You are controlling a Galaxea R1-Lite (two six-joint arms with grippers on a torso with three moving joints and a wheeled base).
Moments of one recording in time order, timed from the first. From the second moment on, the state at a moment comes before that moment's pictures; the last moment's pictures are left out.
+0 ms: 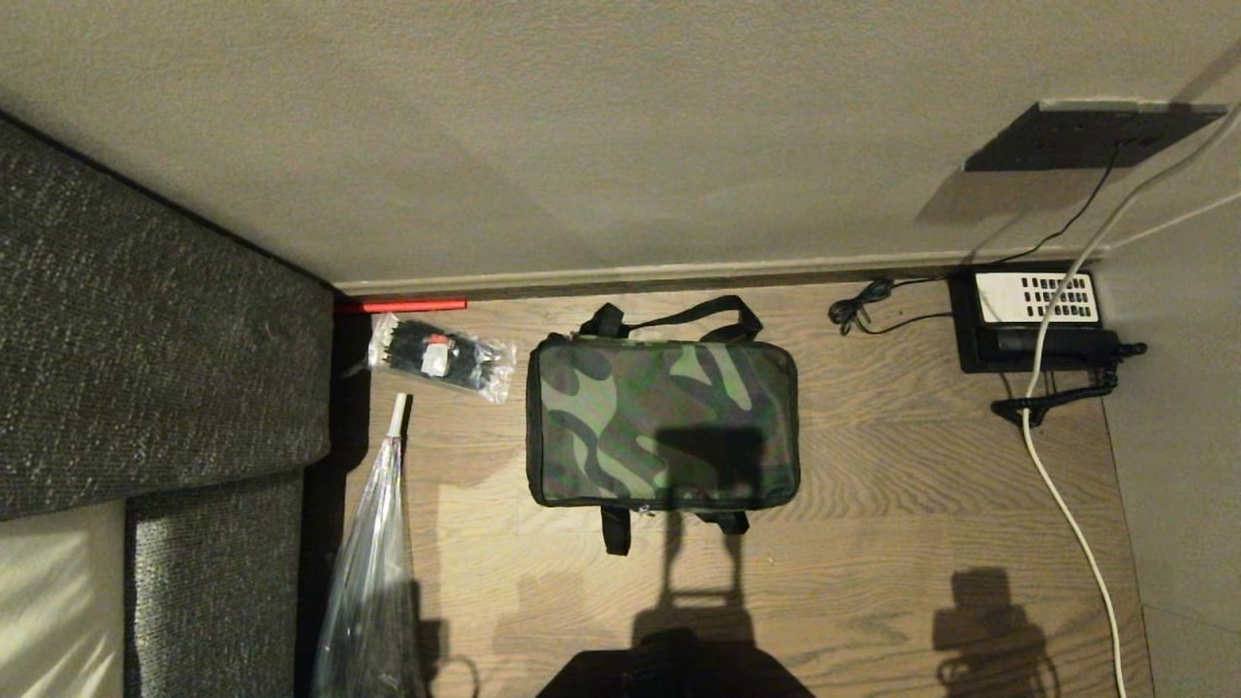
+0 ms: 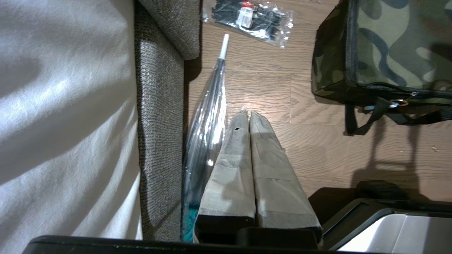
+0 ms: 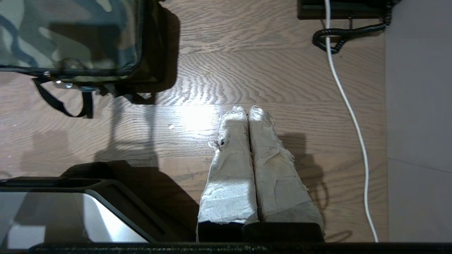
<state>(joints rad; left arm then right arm) 0.01 0.00 0.00 0.00 0.01 -0.01 0.00 0.00 0.00 0.00 0.01 -0.01</state>
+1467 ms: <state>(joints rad) 0.01 0.00 0.00 0.00 0.01 -0.01 0.08 0.33 -0.85 0.56 0.10 0.20</state>
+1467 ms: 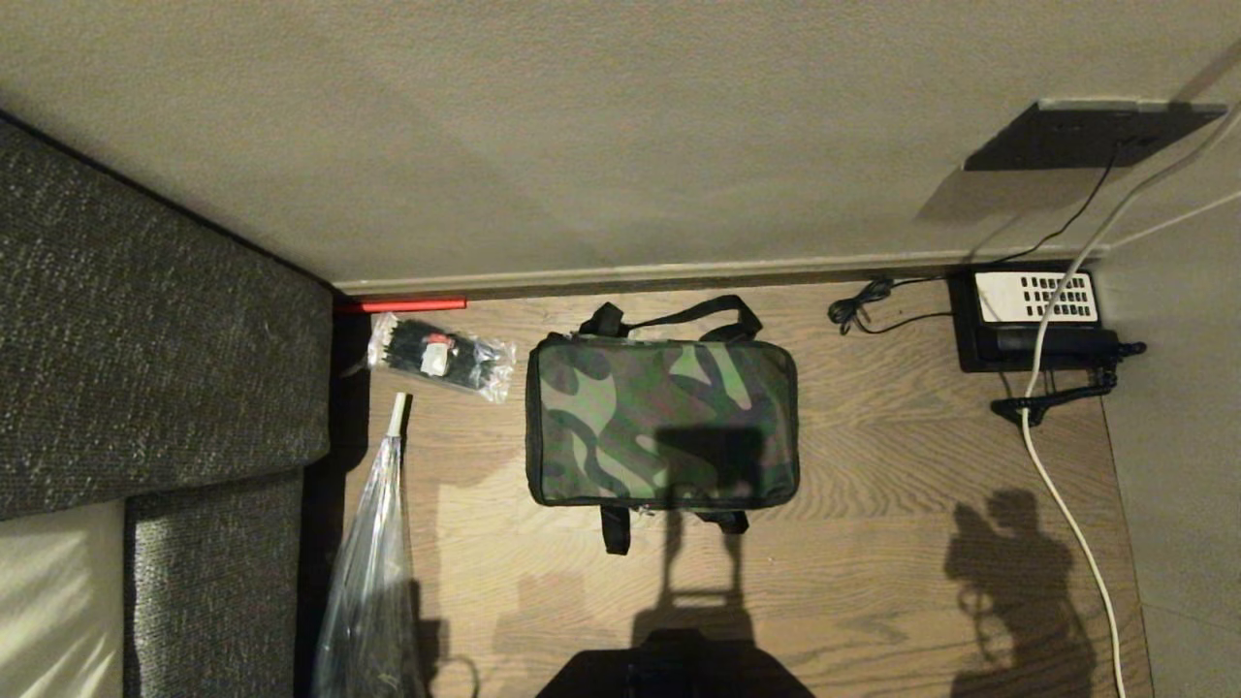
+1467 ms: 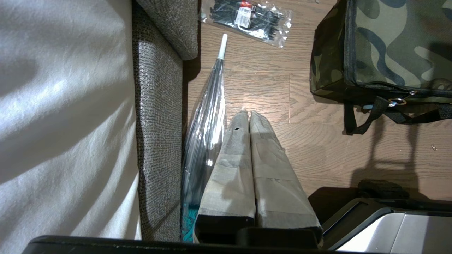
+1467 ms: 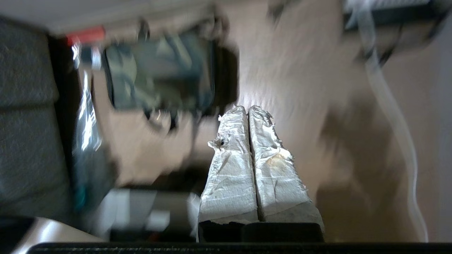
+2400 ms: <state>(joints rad) 0.01 0.00 0.00 0.00 0.01 -0.01 0.52 1.39 -0.67 0.04 0.07 0.27</state>
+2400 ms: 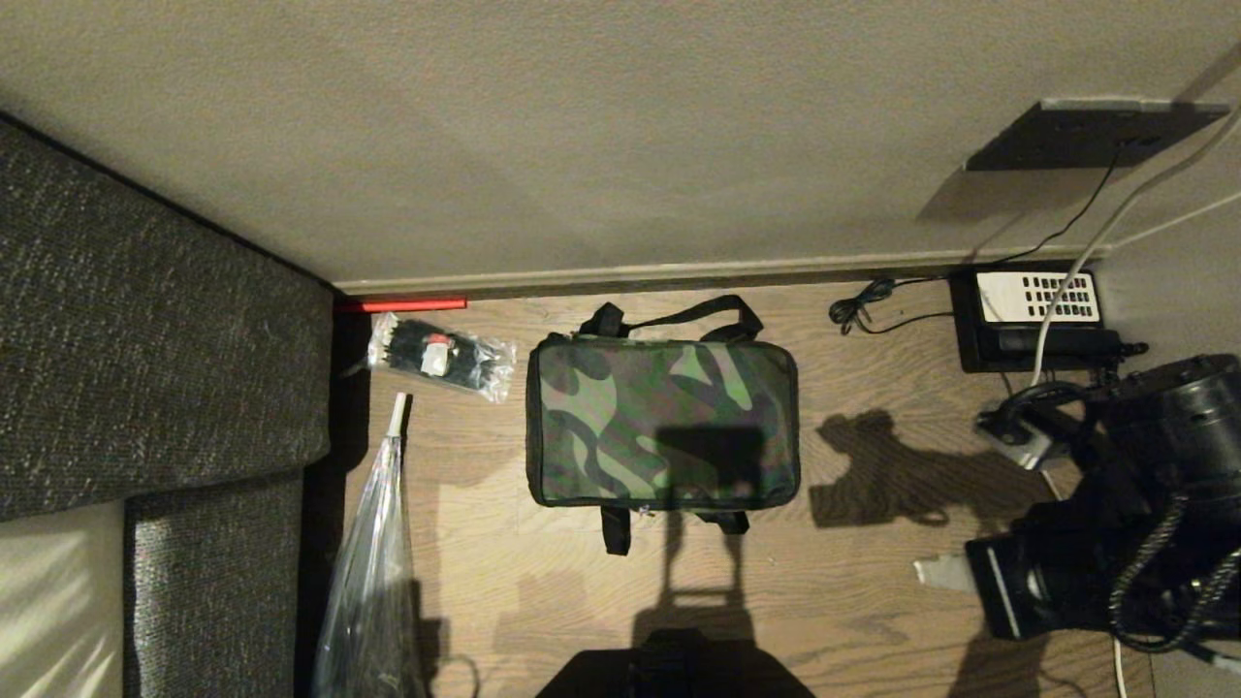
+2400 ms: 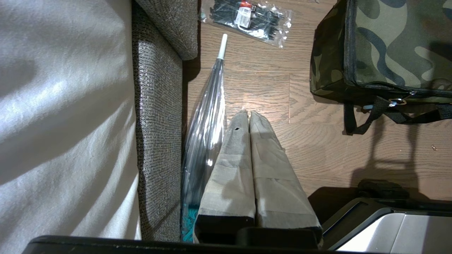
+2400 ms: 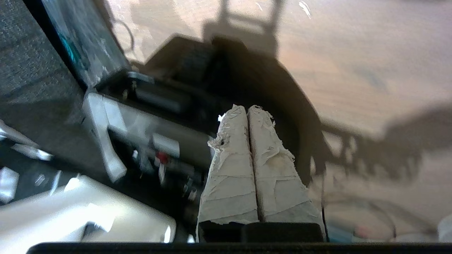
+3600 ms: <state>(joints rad) 0.01 0.00 0.00 0.00 0.01 -0.01 0.91 2.17 -0.91 -0.71 -0.13 0.15</state>
